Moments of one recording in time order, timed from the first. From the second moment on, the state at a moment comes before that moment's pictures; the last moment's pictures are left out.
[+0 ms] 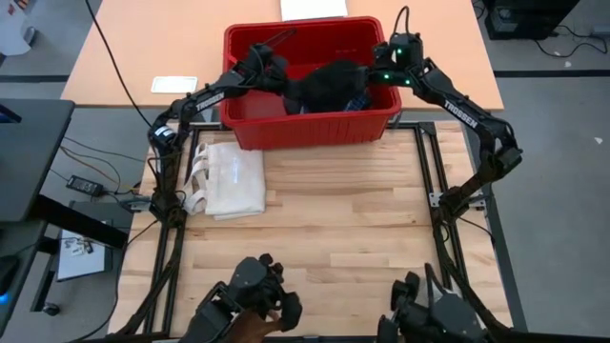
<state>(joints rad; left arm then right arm) 0.88 2.02 1.75 -0.26 0.54 -0.30 -0.94 1.56 1.49 -0.30 -0.44 0.41</state>
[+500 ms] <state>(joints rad) 0.91 1.90 1.75 -0.39 0.49 -0.18 -0.93 1.49 1.49 -0.13 -0.61 0.53</state>
